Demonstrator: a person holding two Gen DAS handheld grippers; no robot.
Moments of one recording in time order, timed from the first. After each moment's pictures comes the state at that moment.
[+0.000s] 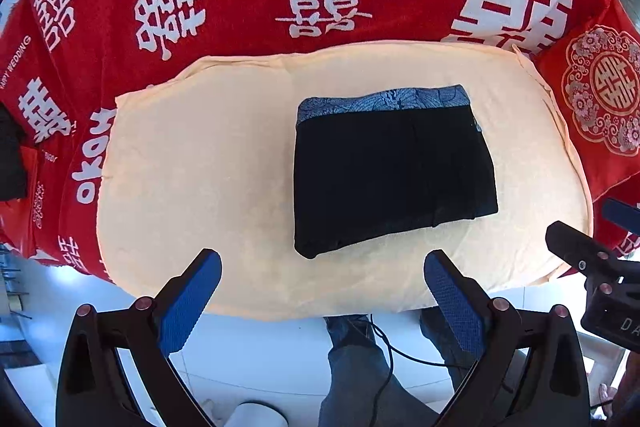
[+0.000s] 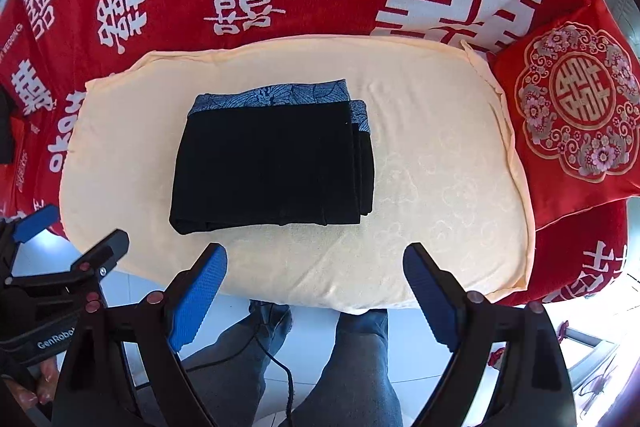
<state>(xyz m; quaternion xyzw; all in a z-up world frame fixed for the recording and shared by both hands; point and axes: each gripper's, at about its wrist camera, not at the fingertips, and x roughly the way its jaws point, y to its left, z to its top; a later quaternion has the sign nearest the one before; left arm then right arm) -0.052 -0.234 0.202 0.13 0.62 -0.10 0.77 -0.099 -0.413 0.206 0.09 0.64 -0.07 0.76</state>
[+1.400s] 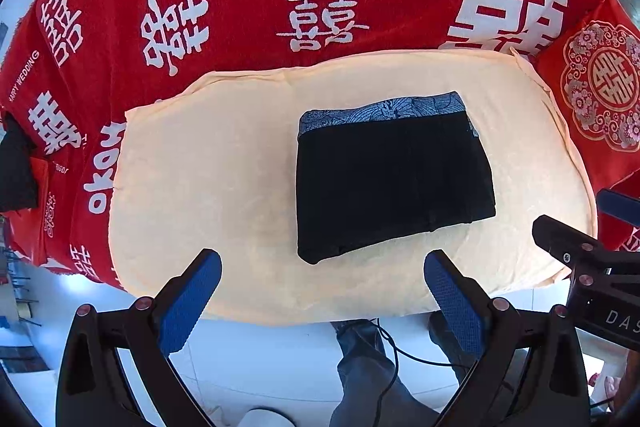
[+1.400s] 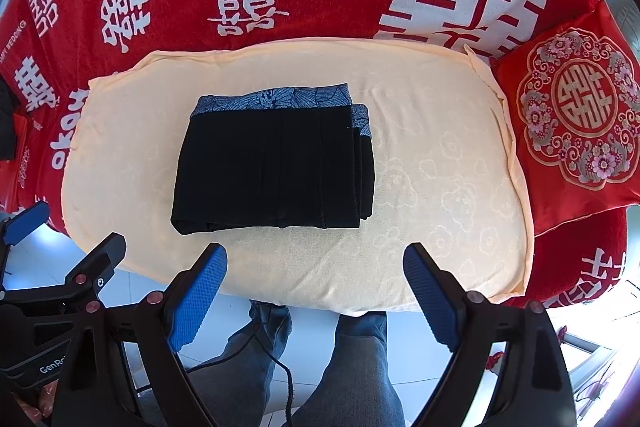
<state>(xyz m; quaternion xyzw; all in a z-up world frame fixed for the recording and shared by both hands) -0.060 -0.245 0.215 0.15 0.60 -0.10 0.78 -0.098 -0.417 0.211 0.09 0.64 -0.06 0.76</state>
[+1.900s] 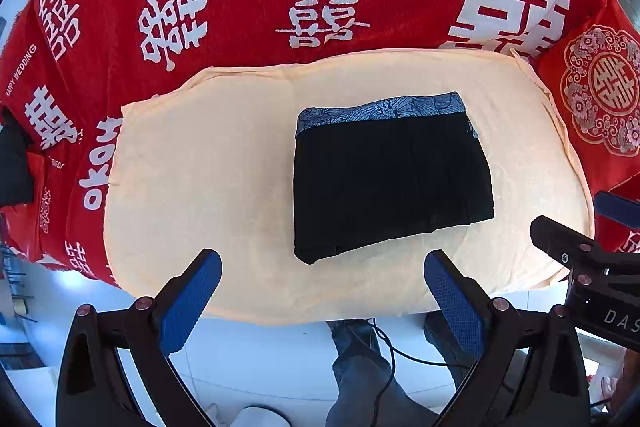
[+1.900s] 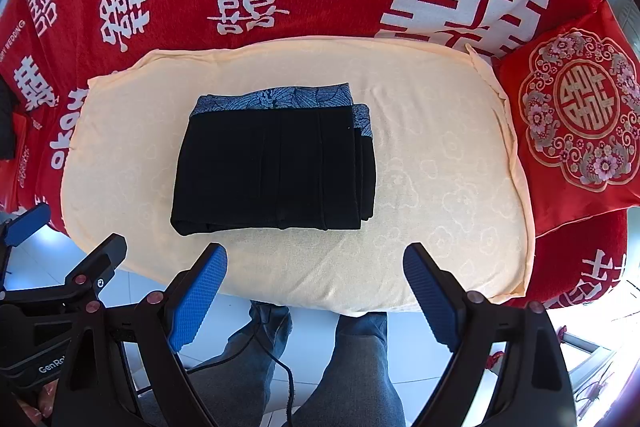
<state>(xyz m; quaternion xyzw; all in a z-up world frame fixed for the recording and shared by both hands) -0.056 -0.245 0.212 0.14 0.61 -0.09 0.78 -0.100 -0.416 0.210 0.09 0.64 -0.07 0.76</state>
